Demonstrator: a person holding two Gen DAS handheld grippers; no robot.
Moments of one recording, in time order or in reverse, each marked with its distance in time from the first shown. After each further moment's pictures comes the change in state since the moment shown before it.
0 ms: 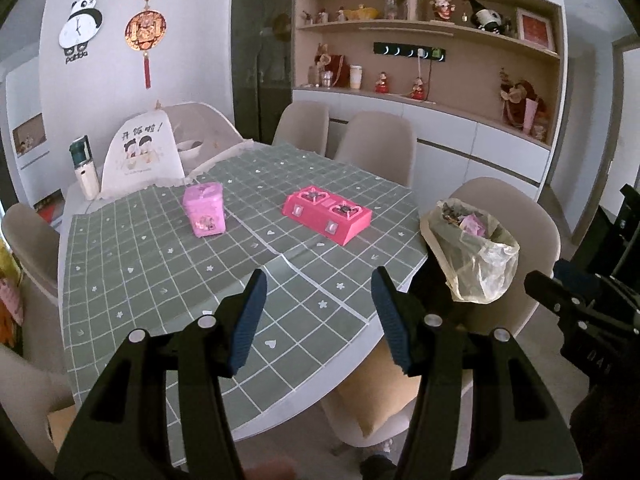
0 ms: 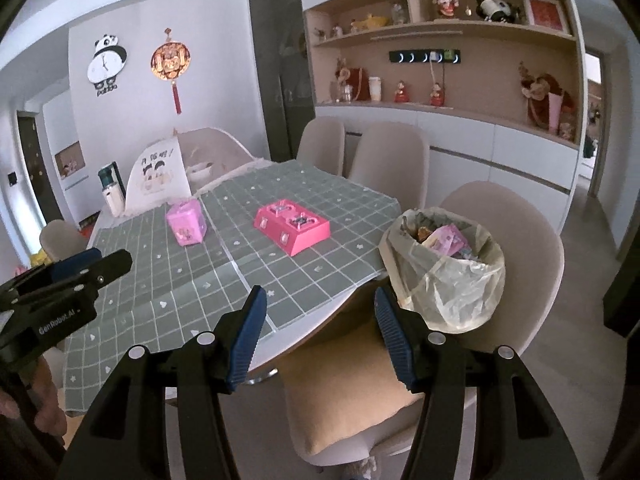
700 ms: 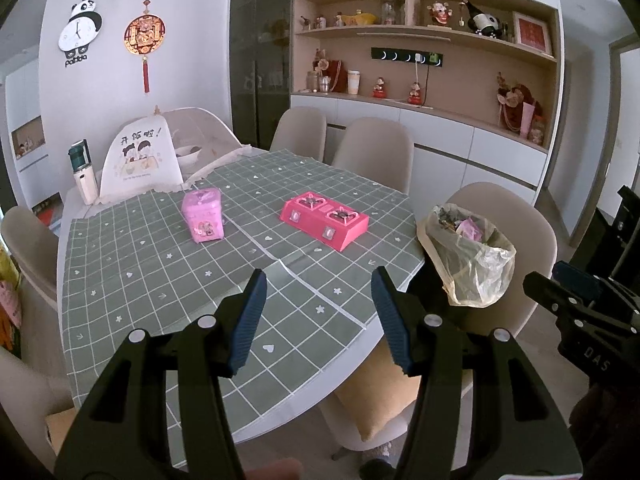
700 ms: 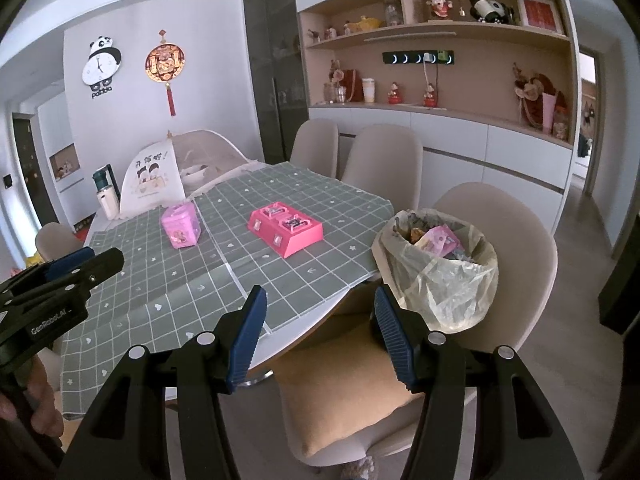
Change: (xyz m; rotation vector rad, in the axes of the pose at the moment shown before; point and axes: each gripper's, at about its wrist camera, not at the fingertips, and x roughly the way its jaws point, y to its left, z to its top) left arm -0.005 -0.003 0.003 -0.002 -0.017 -0.001; right arm -0.002 -0.003 -0.002 0.006 0.001 -0.016
